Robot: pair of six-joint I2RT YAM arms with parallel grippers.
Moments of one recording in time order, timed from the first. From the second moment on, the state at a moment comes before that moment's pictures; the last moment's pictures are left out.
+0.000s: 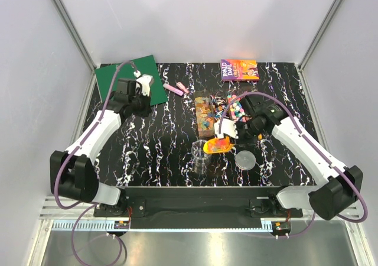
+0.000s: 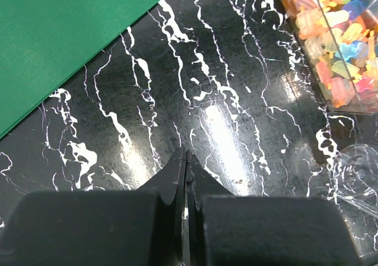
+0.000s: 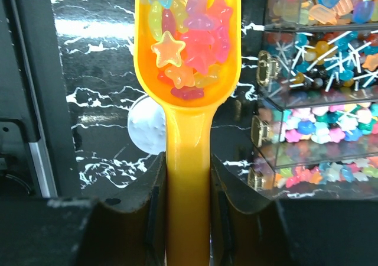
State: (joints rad) left arm -0.22 1.42 1.12 -0.48 0.21 0.03; right arm 0.51 1.28 1.22 -1.16 -0.31 -1.13
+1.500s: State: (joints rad) left arm -0.21 1.38 1.24 -0.48 0.52 -0.08; right arm 0.77 1.45 1.55 -1.25 0.08 -0.85
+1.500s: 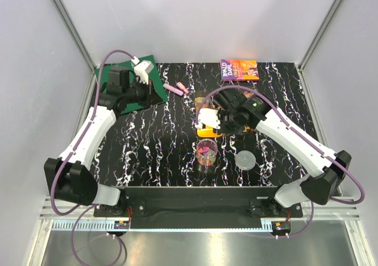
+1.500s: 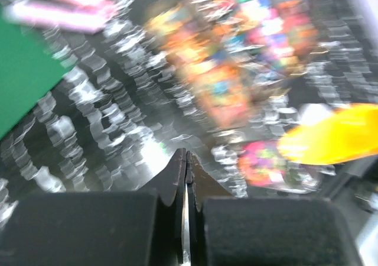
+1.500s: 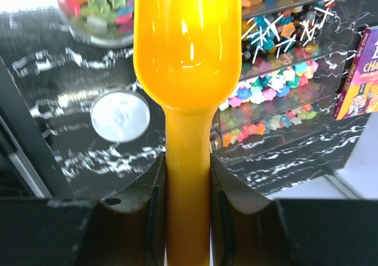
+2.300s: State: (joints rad) left arm -0.36 1.53 1.36 -0.47 0.82 -0.14; right arm 0.77 1.56 1.77 -1.04 -0.05 -0.55
